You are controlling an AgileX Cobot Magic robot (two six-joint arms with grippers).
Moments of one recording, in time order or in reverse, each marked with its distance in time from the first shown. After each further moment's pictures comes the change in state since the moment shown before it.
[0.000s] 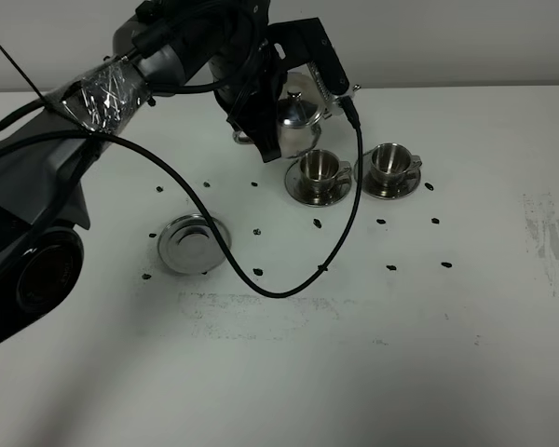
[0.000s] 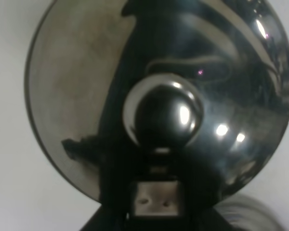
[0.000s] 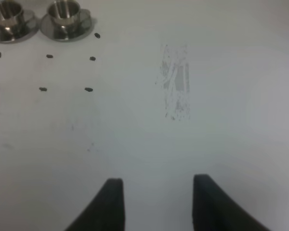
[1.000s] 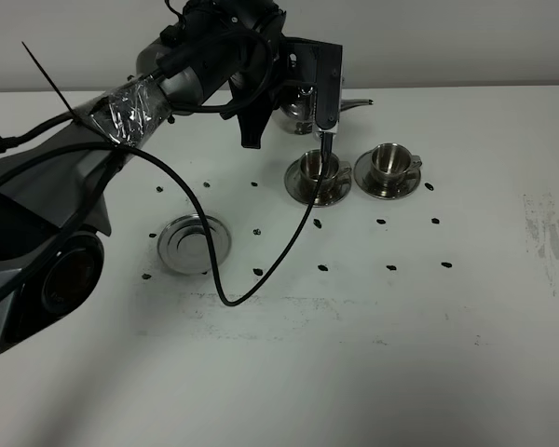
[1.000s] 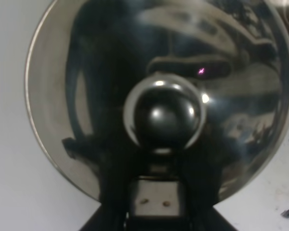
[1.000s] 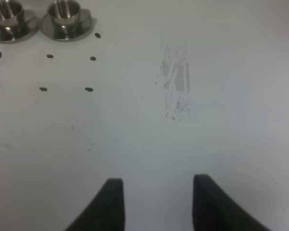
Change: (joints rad) left arm -0.007 0.067 0.000 0.145 -0.254 0.377; right arm 0.000 0.000 0.000 0.000 0.000 0.000
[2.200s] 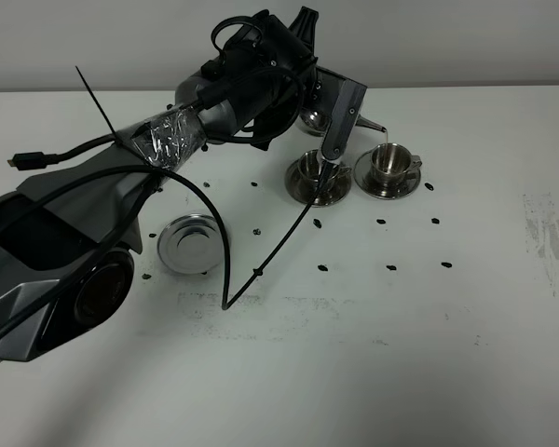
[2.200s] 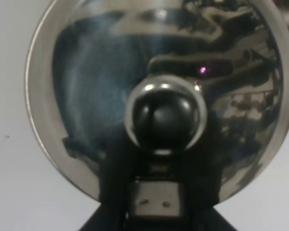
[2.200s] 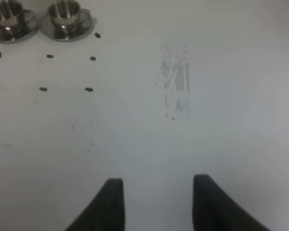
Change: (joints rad) left arm -0.051 0.068 0.000 0.164 -0.162 0.128; right arm 0.000 0.000 0.000 0.000 0.000 0.000
